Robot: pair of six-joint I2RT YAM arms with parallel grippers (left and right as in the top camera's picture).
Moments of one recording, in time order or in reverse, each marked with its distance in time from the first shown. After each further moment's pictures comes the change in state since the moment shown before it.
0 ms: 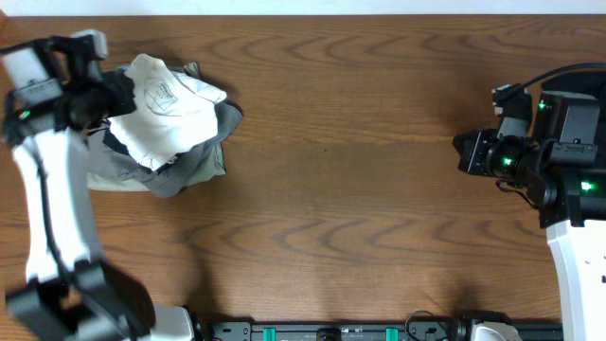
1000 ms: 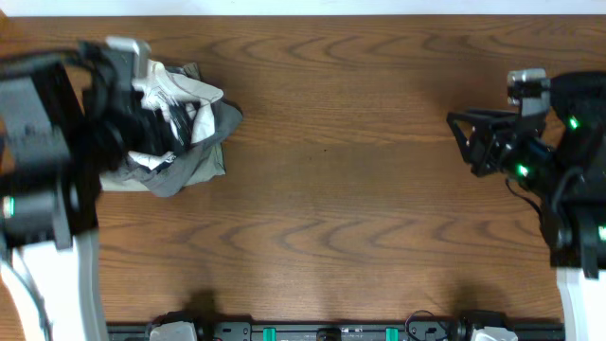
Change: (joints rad) left arm -0.225 -0.470 0.179 -0.480 0.027 0.076; right arm 0.000 -0.170 -0.002 0.226 -0.166 -0.053
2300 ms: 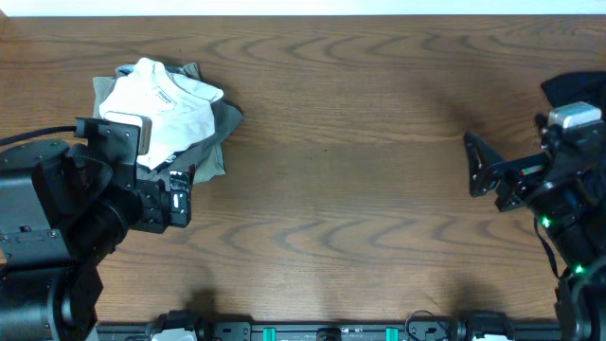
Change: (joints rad) left arm -0.071 -0.201 -0.001 -0.211 -0.243 -0.002; right arm 0.022 -0.253 -0.007 0.026 0.251 -0.200
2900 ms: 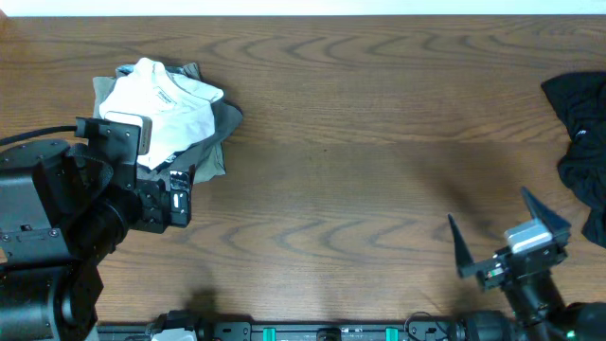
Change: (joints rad) left arm 0.000 0.001 -0.002 -0.001 0.000 0.000; right arm 0.094 -0.560 -0.438 0.008 0.067 -0.235
